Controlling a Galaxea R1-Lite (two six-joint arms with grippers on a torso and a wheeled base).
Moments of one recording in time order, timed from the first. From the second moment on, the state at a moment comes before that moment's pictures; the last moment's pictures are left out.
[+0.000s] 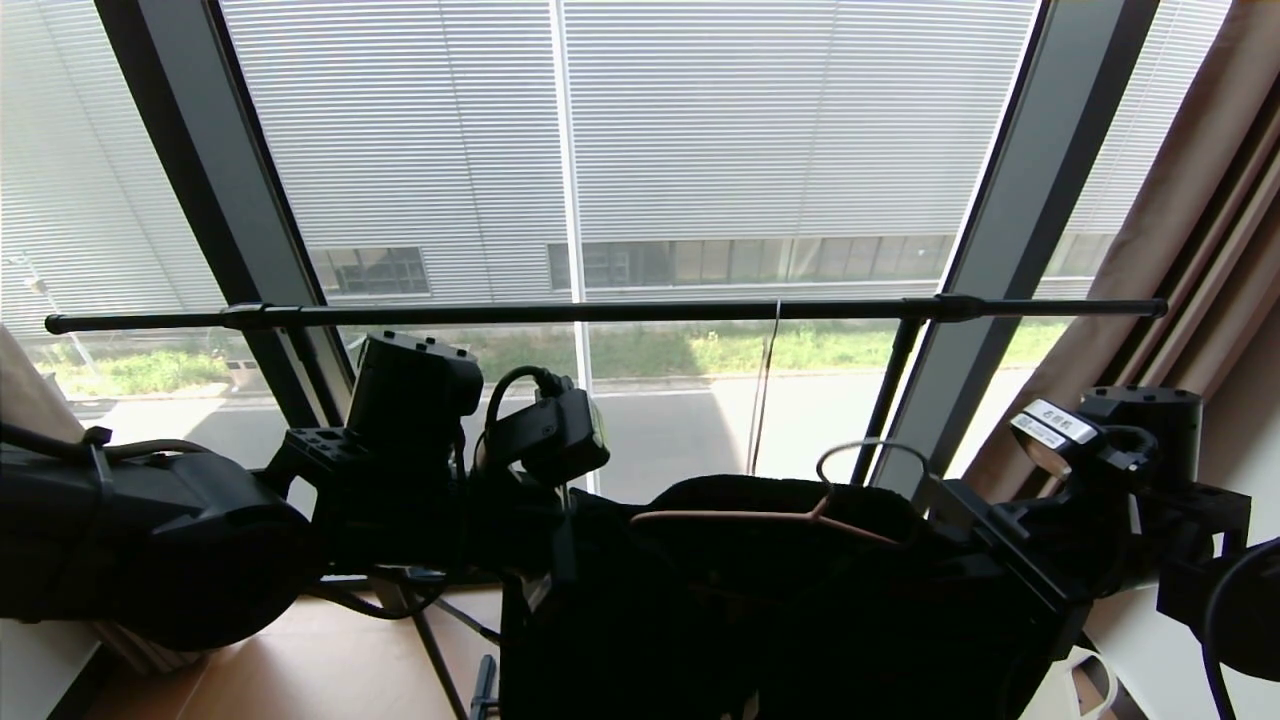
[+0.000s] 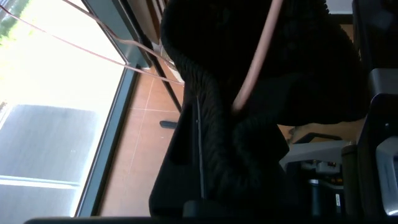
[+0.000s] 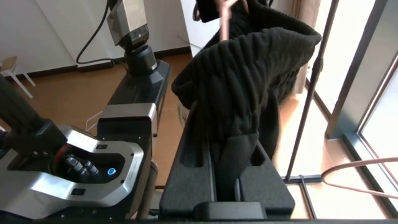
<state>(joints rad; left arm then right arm) -0.56 1.77 -0.86 -0.36 -0.65 0.55 0.19 1.79 -0.53 -0.81 1.46 -0.21</state>
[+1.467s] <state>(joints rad) -0.49 1.69 -0.78 -0.36 -0.68 0.50 0.11 1.83 -0.56 -0.92 1.31 -0.20</state>
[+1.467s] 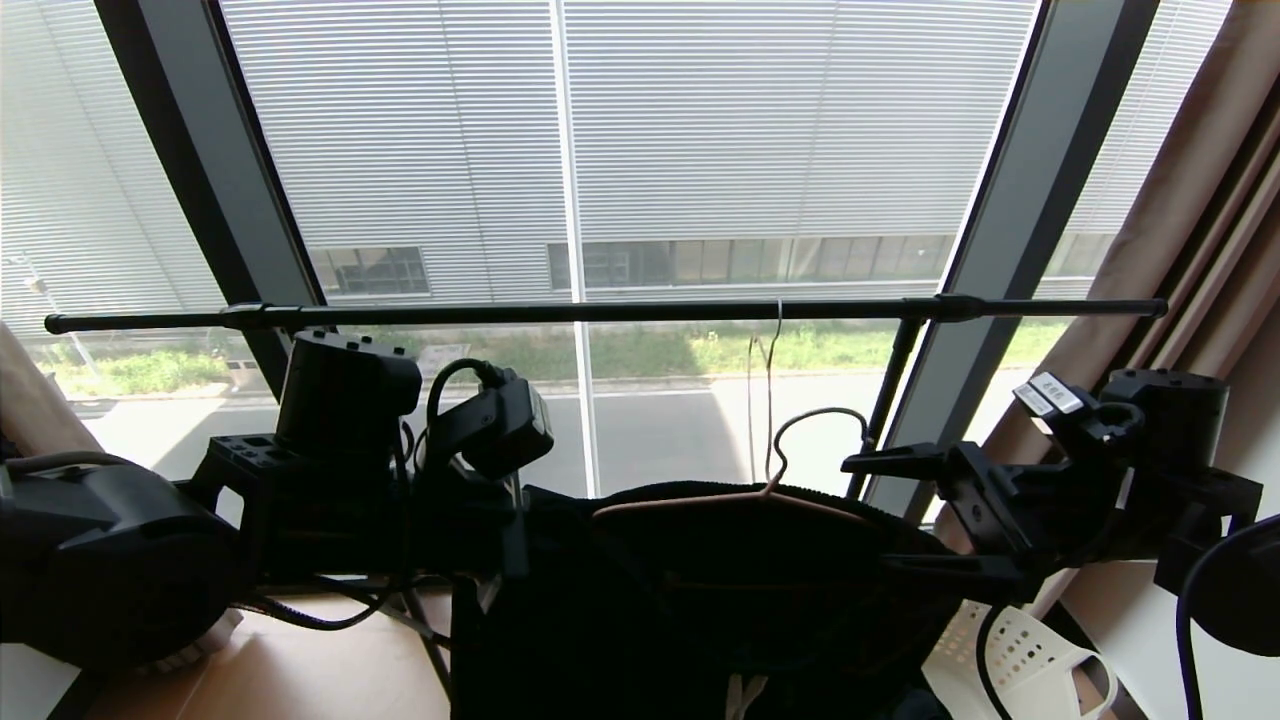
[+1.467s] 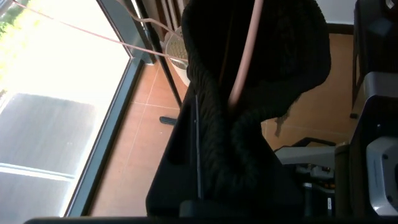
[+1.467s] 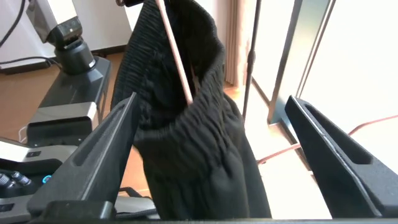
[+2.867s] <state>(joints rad) -0.31 1.59 -0.74 -0.43 -0.90 0.15 -0.02 1.99 -0.56 -1.13 1.30 -0.22</state>
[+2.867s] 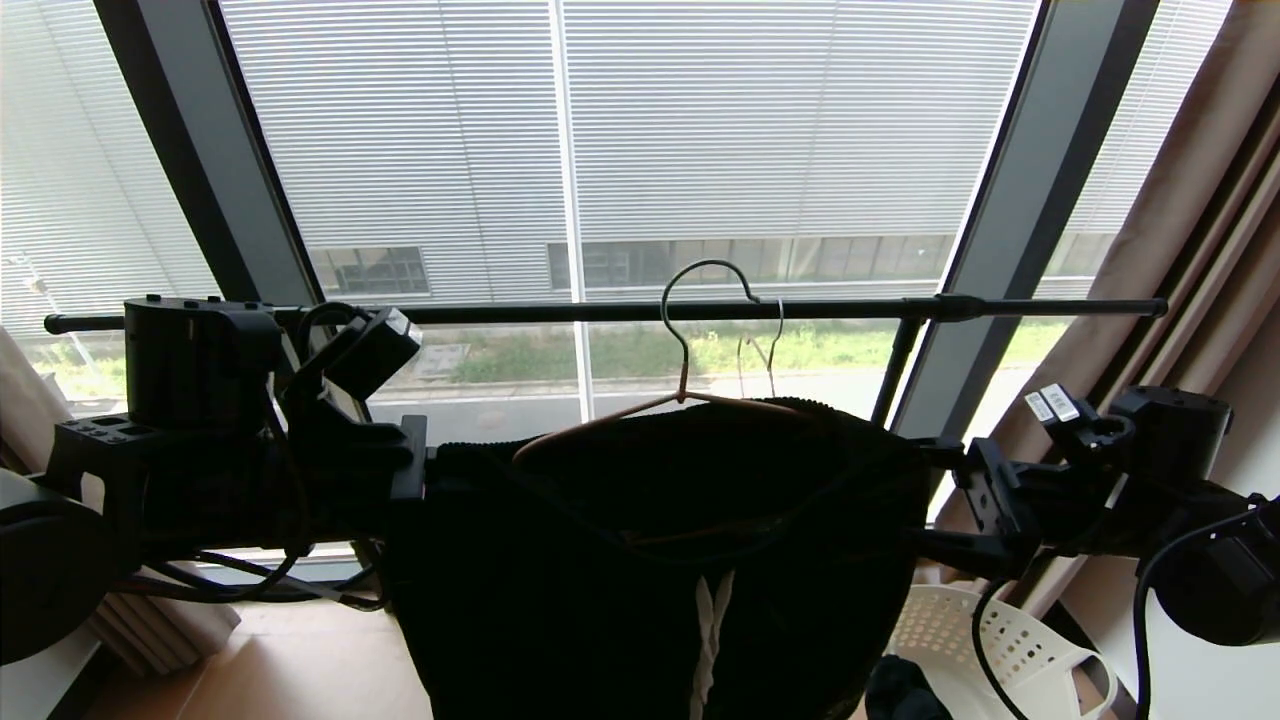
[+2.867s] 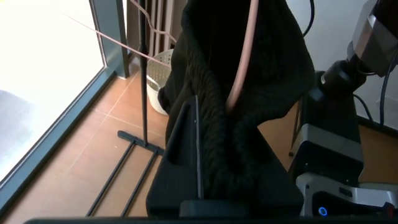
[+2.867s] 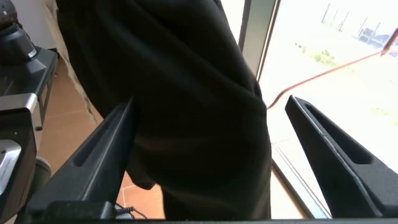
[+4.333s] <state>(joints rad) -0.29 1.58 -0.69 -0.62 -0.94 -0.06 -0.06 2.12 -0.61 -1.13 1.29 -0.22</state>
